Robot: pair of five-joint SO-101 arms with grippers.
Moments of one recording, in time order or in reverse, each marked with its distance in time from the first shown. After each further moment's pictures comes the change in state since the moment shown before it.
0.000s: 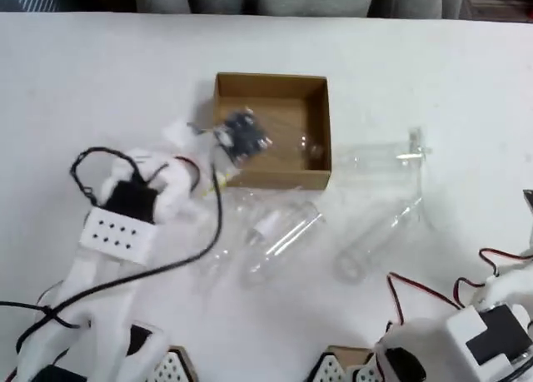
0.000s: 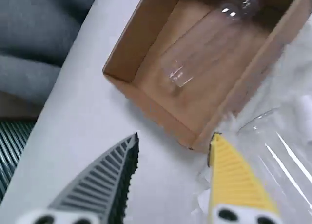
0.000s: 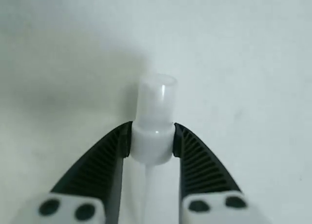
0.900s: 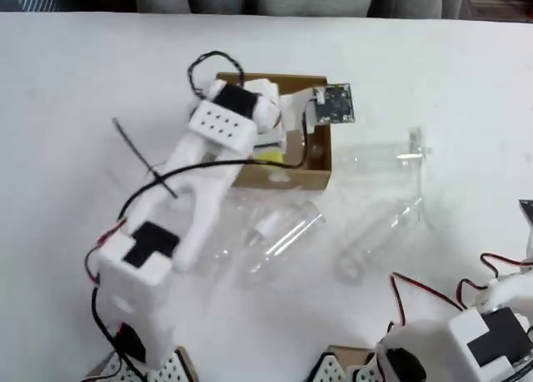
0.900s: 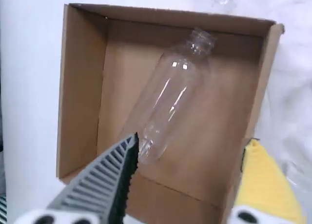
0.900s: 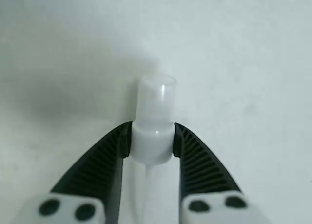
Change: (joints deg) left arm 9.6 60.0 -61.5 20.6 -10.9; right arm 1.4 0.0 3.2 -1.8 3.7
